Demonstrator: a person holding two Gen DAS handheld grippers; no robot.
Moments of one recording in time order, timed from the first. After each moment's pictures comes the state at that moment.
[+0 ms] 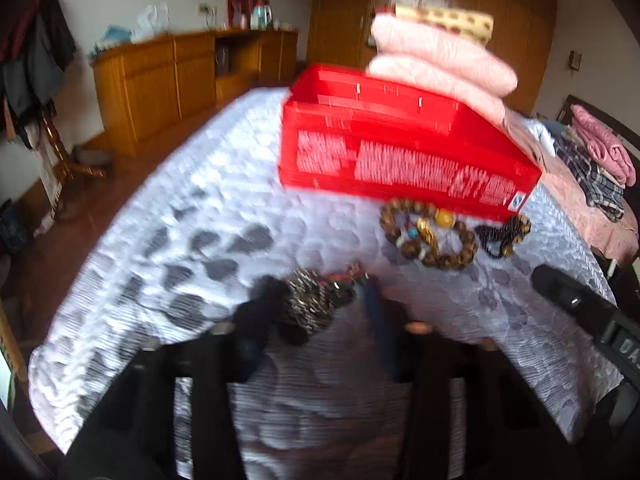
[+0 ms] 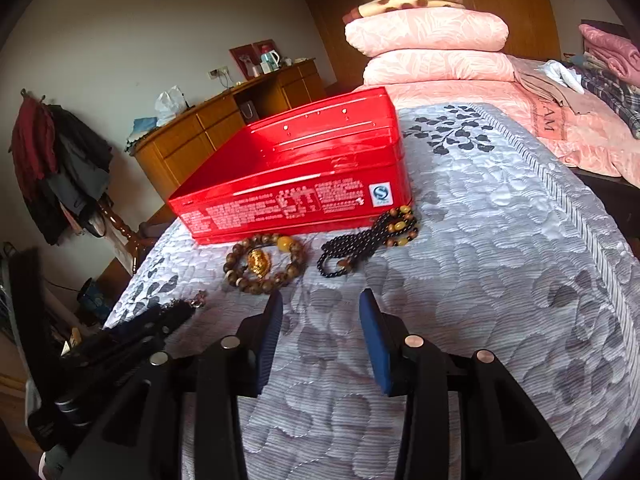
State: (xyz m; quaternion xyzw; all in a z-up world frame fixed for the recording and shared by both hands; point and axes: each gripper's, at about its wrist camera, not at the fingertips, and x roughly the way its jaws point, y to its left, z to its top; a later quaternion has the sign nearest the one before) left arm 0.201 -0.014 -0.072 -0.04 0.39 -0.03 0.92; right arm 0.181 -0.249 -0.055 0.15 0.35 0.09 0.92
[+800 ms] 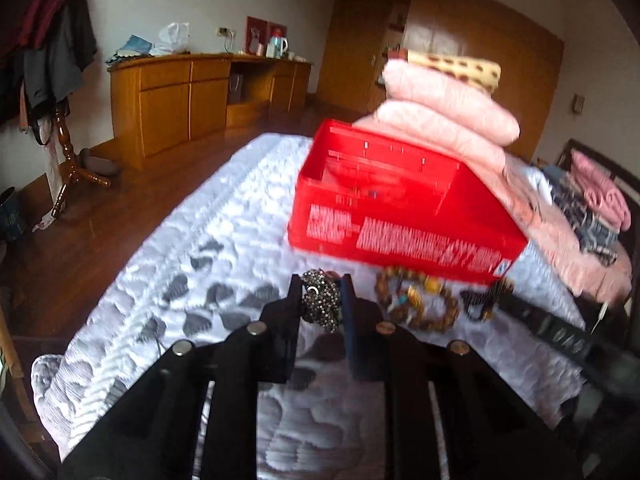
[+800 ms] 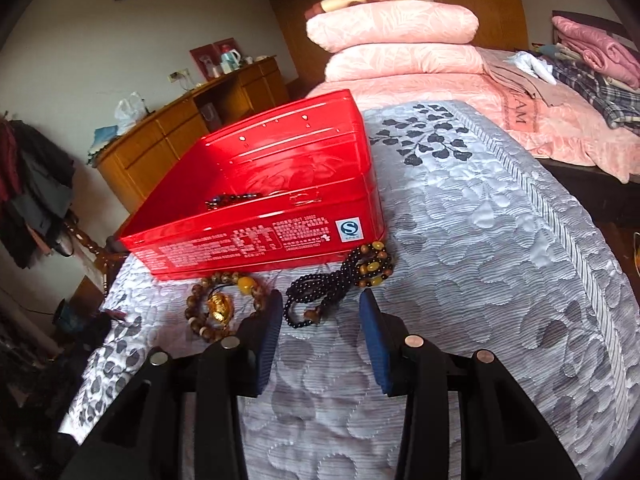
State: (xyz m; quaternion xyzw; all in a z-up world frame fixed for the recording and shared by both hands) left arm 0.192 -0.001 -0.032 -0.09 0.31 -0.02 0.95; right arm 0.223 -0.251 -0.053 0.16 0.38 0.01 0.91
